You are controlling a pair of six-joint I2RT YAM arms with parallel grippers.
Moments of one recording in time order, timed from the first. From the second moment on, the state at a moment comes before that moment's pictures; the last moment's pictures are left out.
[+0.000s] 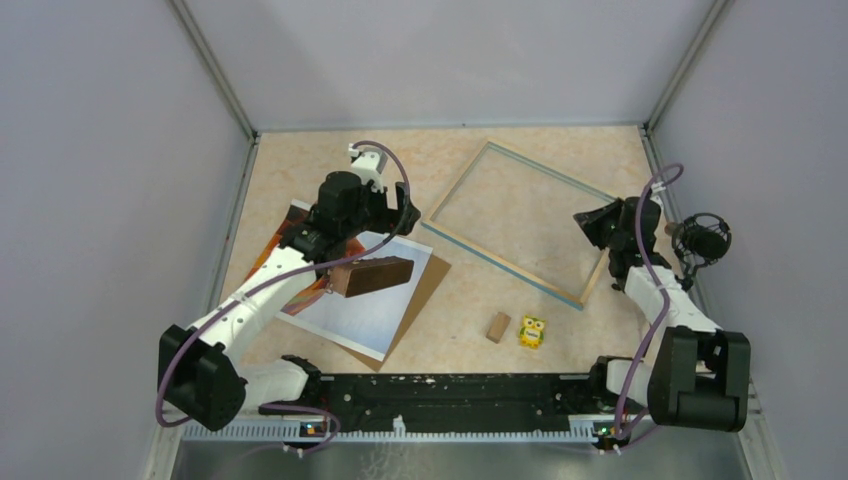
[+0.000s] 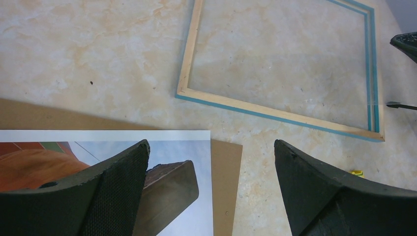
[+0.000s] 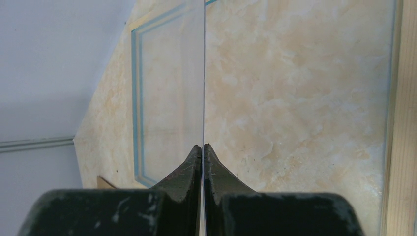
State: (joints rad) left arm -0.49 1.22 0.99 -0.19 0.09 -0.29; right arm -0.10 1.19 0.60 0.11 -0.13 0.87
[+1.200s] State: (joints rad) left arm -0.49 1.22 0.98 -0.19 0.09 -0.29; right arm -0.10 1.13 0.60 0.08 -0.11 0.89
